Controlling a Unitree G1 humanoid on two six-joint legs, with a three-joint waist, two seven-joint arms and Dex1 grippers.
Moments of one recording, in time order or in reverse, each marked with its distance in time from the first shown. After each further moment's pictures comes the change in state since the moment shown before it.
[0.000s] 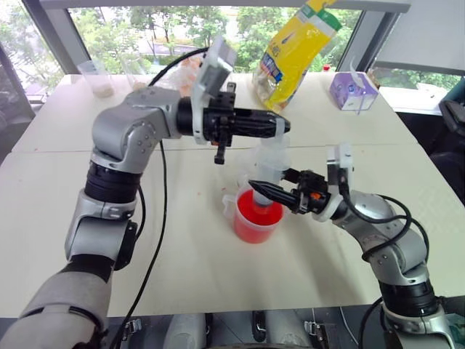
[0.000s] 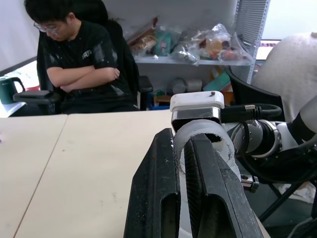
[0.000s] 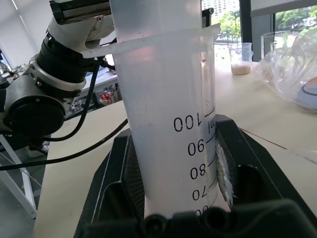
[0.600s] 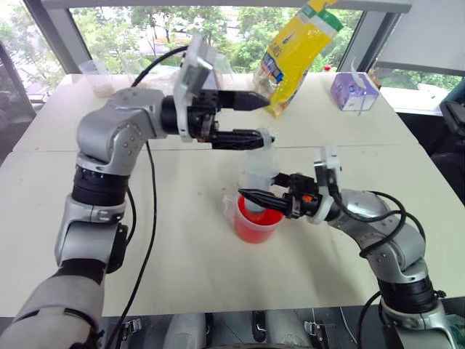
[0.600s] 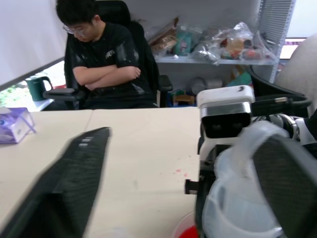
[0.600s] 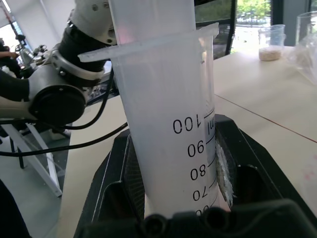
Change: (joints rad) left arm 0.043 0.075 0.032 -0.014 0.023 -0.040 -0.014; right arm -0.046 -0.007 0.029 -0.060 0.016 0.115 0.000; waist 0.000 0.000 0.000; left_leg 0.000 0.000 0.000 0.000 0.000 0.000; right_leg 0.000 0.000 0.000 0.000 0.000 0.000
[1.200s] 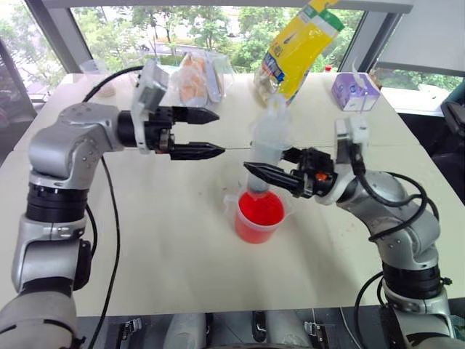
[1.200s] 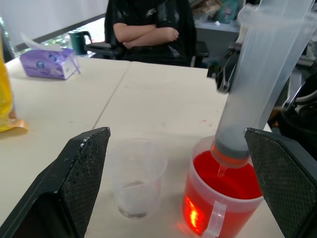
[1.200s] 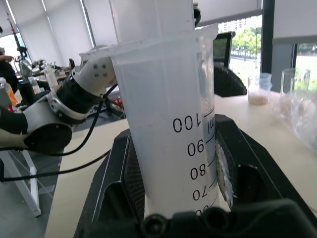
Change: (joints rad) left arm 0.142 0.205 0.073 -0.032 0.018 0.025 -0.006; right arm -0.139 -0.002 -0.097 -0.007 0.085 0.014 -0.038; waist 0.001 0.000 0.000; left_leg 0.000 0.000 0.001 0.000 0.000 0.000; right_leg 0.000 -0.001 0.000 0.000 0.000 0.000
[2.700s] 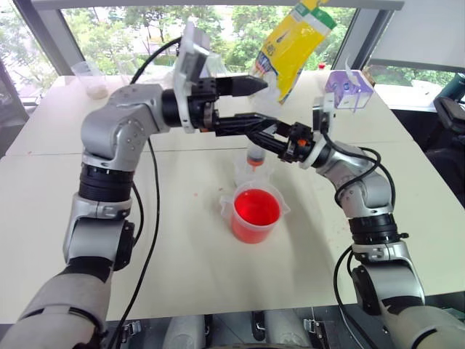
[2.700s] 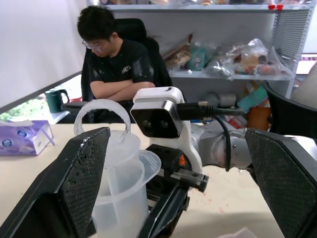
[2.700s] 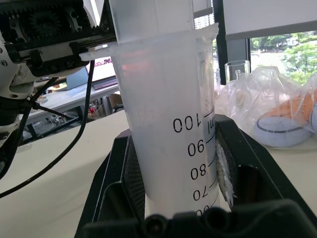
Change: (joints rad) left arm -0.178 -0.293 -0.037 0.117 0.016 -0.074 0.080; right arm -0.237 0.127 0.045 0.646 -0.250 -0.276 0.175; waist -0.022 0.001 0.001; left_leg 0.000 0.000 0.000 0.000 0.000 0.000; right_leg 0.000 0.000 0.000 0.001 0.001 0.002
